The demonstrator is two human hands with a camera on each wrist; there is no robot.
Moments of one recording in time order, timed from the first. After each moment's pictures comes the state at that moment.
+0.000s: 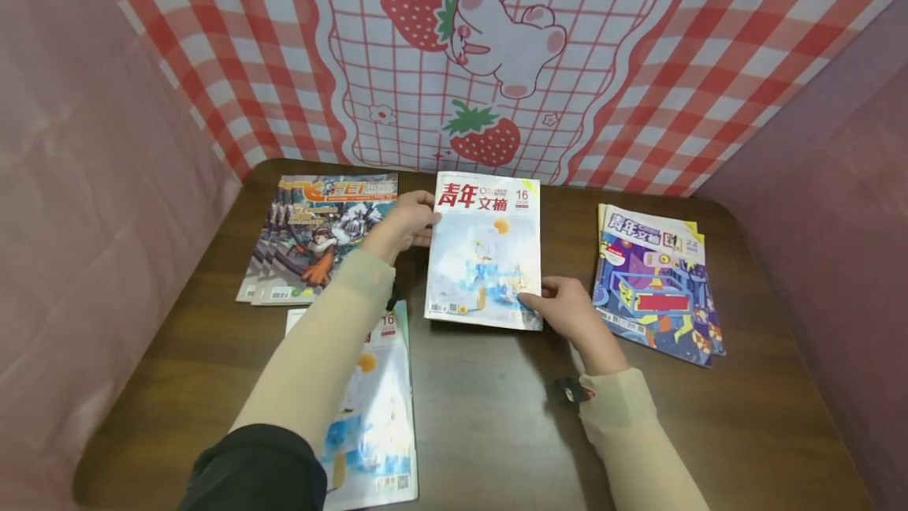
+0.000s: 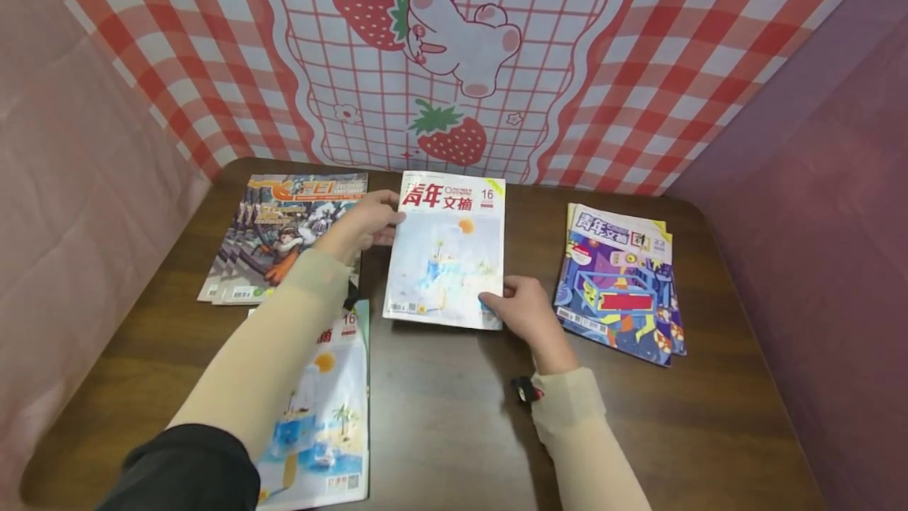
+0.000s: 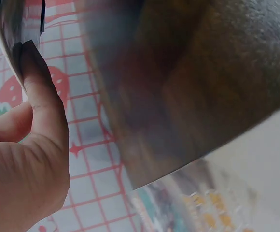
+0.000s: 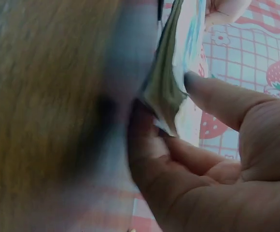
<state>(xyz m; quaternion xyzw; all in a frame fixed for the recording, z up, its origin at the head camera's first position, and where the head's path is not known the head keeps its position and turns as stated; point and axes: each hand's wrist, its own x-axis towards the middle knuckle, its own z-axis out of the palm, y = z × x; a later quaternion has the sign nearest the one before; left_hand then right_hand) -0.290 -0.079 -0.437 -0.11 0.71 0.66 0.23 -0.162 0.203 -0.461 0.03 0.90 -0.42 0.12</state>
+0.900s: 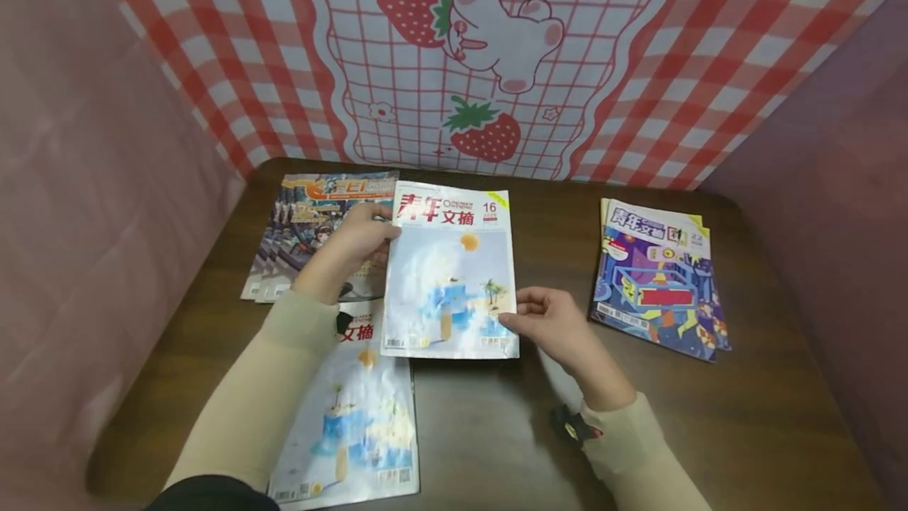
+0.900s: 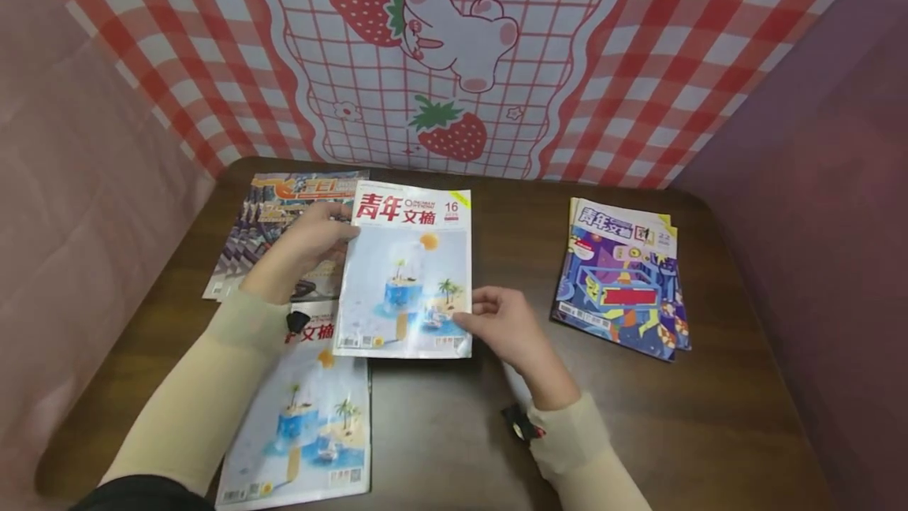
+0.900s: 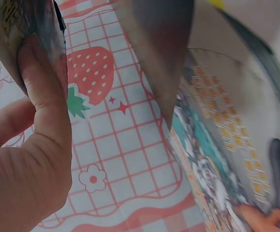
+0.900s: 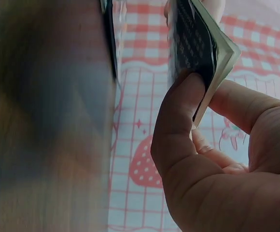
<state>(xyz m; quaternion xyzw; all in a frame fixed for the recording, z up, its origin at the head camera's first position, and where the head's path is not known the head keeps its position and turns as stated) -0.225 -0.133 -0.398 -0.10 0.78 0.59 0.19 -0.118 0.174 -0.437 -0.01 0.79 -0.59 0.16</state>
